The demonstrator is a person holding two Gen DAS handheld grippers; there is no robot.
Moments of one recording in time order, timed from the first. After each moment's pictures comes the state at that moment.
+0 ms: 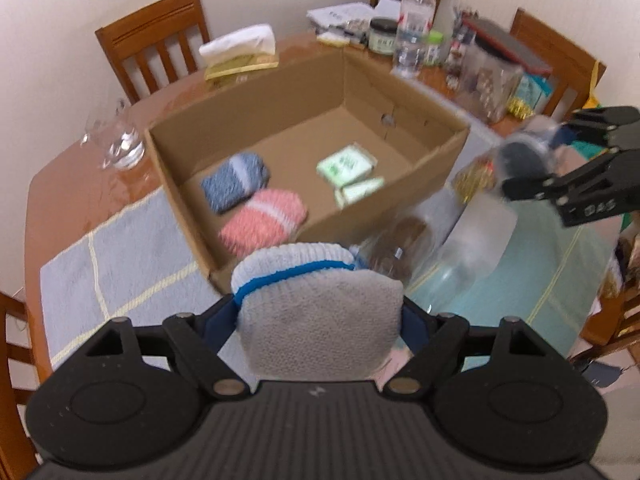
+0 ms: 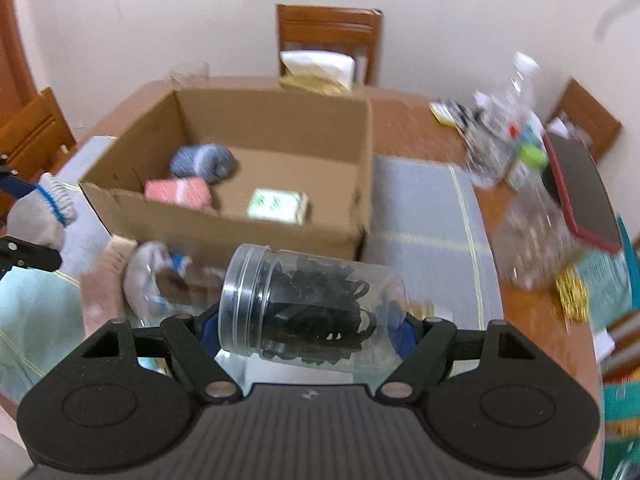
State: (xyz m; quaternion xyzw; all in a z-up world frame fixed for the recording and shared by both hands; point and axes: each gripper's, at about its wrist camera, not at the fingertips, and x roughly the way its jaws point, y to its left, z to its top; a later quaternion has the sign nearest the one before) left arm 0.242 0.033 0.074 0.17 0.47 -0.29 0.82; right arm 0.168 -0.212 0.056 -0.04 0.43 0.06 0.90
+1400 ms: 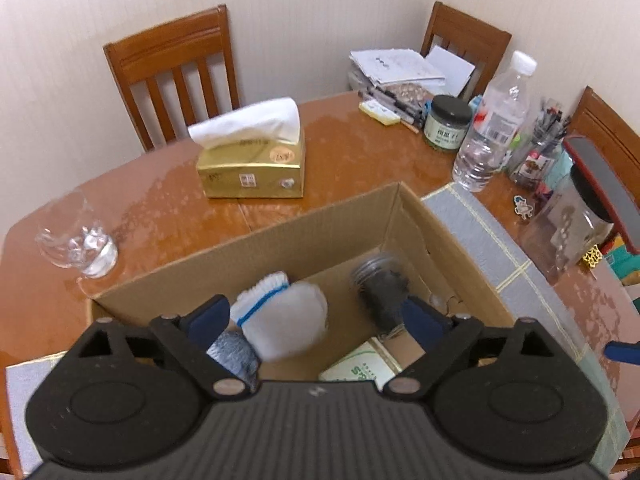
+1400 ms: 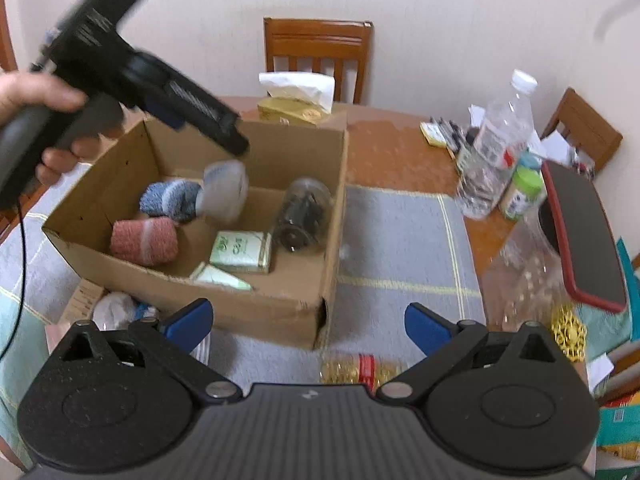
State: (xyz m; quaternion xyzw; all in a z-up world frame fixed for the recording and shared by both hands) left arm 0.403 -0.081 0.069 0.11 0.45 -0.23 0.86; right arm 0.209 -0.240 0.058 -0.03 0.43 0.05 0.90
